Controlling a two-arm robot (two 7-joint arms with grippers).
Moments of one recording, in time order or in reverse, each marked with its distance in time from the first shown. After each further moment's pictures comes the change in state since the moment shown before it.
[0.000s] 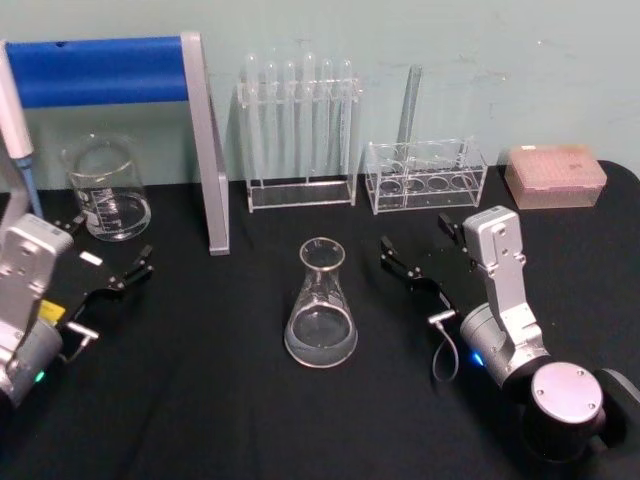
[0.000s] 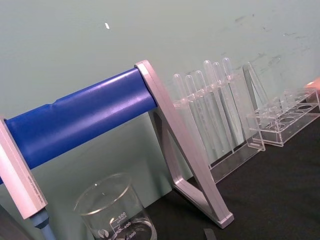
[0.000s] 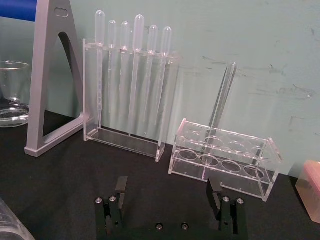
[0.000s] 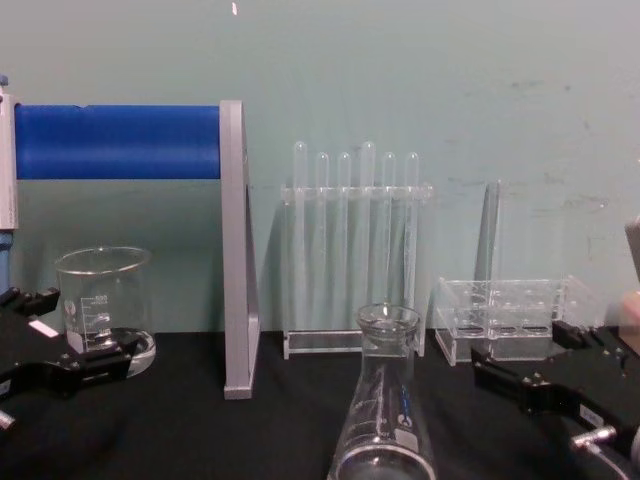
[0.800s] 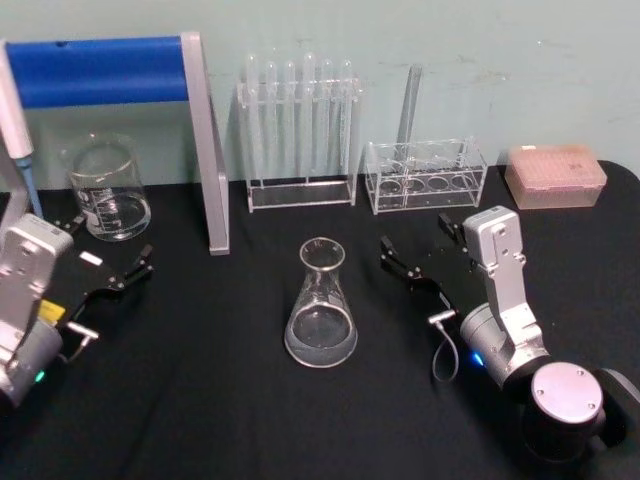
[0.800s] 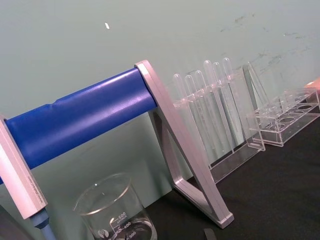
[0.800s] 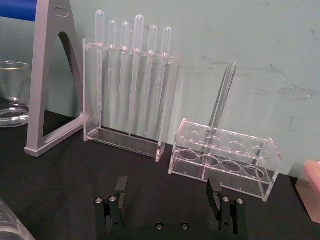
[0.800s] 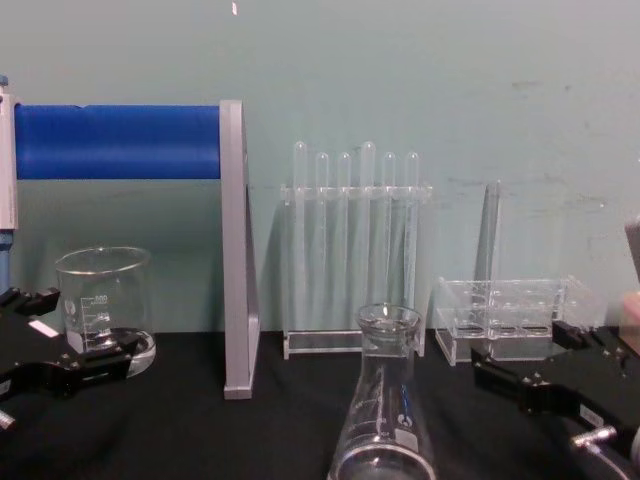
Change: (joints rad) left arm 0.000 0.000 0.000 0.000 0.000 0.000 0.000; right arm 0.000 0.000 0.000 0.000 0.000 0.000 0.000
